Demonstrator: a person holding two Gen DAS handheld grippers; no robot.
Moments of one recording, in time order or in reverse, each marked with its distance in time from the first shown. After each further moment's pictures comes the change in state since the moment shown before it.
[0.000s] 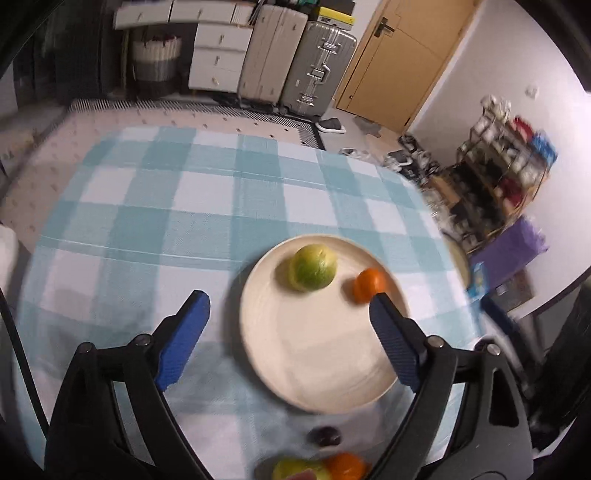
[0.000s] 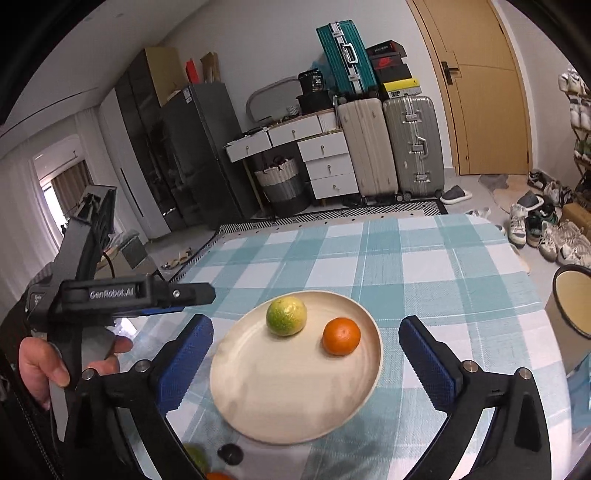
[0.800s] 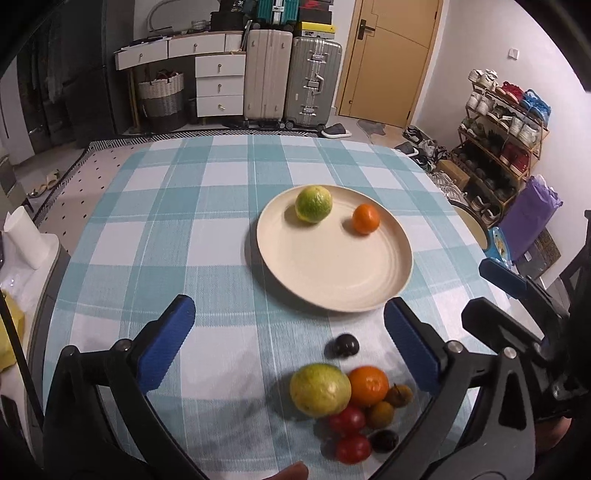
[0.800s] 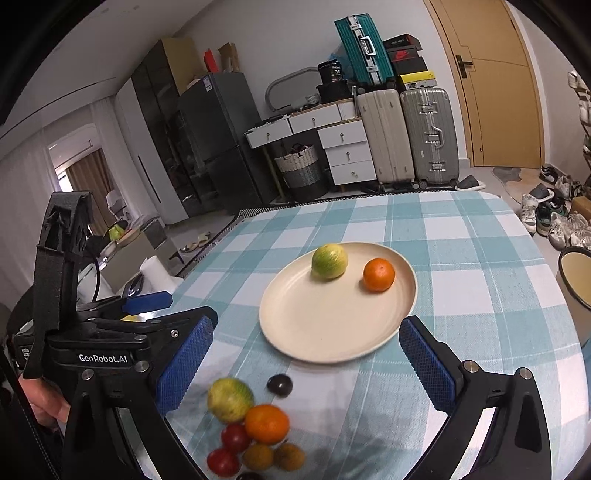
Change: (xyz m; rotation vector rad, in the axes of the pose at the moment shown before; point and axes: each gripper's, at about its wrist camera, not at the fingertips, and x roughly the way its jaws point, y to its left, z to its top) left arm -0.070 -0.020 -0.107 0.124 -0.071 0.084; right arm -0.048 0.040 -0.058 -0.021 0.038 0.061
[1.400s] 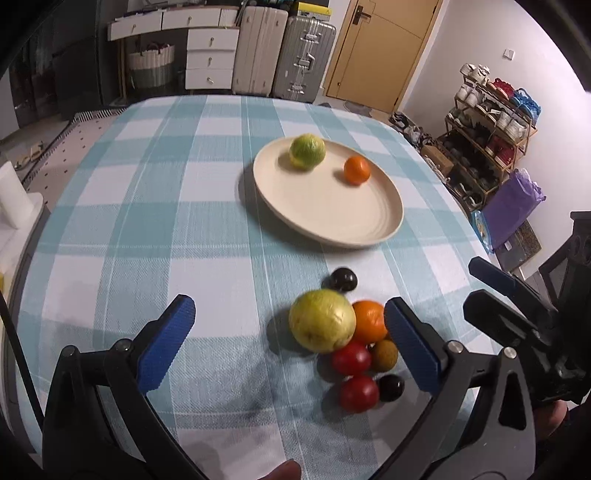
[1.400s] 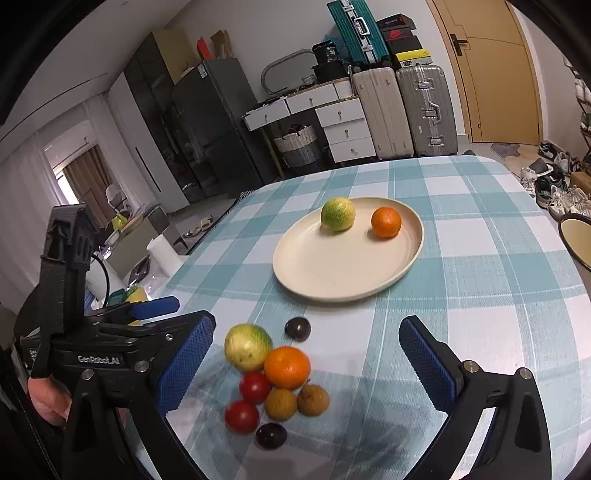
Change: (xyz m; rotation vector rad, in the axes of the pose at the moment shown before) left arm 0.002 0.019 -0.051 -0.043 0.092 -0.099; right arm -0.011 0.012 -0.041 0.047 0.079 0.010
